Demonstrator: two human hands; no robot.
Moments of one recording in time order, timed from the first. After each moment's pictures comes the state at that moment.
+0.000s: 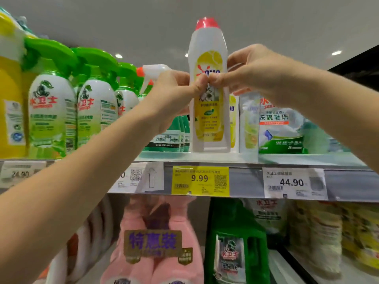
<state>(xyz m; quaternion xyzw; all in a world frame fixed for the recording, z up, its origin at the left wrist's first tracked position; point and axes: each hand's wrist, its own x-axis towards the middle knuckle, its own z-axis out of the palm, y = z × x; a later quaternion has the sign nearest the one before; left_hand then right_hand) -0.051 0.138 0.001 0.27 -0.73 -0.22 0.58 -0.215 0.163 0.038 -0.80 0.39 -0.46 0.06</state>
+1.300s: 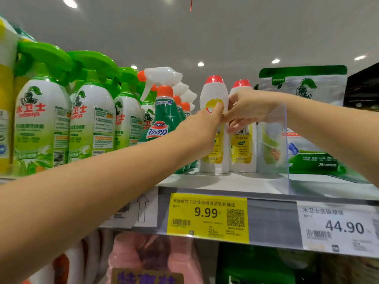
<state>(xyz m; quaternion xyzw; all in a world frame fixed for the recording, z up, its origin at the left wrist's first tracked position) -0.082 0.061 -0.010 0.52 -0.77 0.25 0.27 -0.216 0.036 0.050 -0.79 0.50 -0.34 0.12</state>
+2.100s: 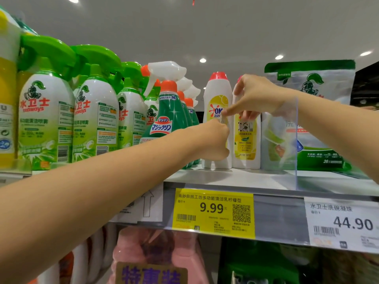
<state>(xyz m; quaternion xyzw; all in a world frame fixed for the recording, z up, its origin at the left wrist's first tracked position) -0.087 0.056 -0.013 0.52 -0.82 0.21 0.13 -0.217 0.047 0.047 -0.76 0.51 -0.39 -0.04</state>
